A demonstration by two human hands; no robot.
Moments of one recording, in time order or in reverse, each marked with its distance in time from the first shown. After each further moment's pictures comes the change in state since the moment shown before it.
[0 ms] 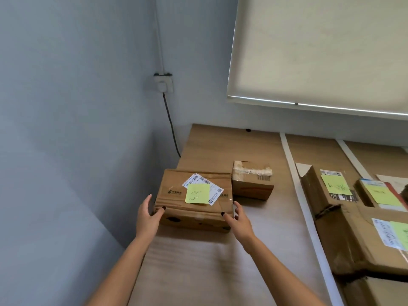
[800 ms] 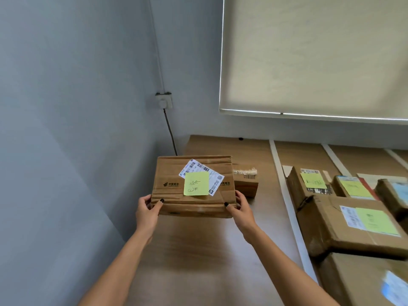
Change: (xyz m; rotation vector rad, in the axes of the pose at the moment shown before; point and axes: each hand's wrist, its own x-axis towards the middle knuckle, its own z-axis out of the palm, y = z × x) left_hand -0.074 0.049 -0.013 -0.191 0.101 0.004; right_hand -0.072 -0.031 -0.049 0.149 -0.006 -0.167
